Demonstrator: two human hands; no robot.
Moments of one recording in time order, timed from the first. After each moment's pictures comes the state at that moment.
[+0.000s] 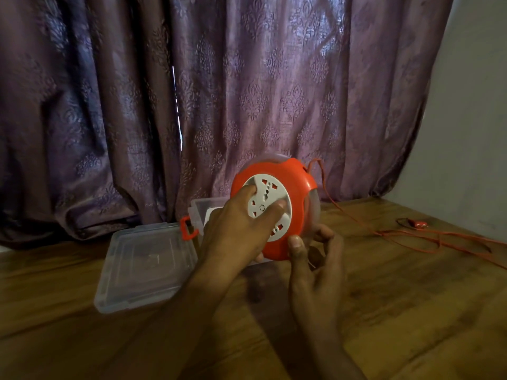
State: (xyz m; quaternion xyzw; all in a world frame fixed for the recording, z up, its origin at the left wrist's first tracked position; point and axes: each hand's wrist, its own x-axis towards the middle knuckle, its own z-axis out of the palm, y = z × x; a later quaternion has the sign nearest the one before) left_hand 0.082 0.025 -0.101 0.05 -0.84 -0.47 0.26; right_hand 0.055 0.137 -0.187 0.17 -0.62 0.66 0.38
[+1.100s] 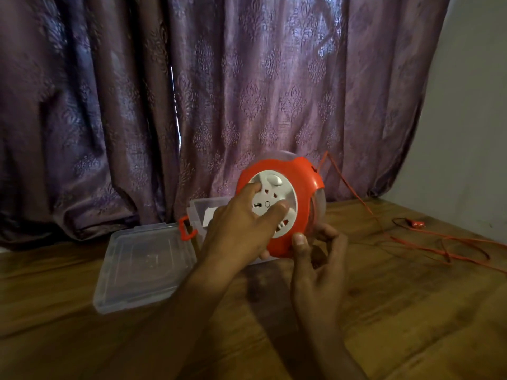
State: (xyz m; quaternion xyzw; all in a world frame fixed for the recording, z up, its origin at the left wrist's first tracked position) left_hand 0.077 0.025 -0.101 -0.01 -0.83 -0.50 0.25; right_hand 0.054 0.139 -0.184 0.16 -0.61 0.66 0.40
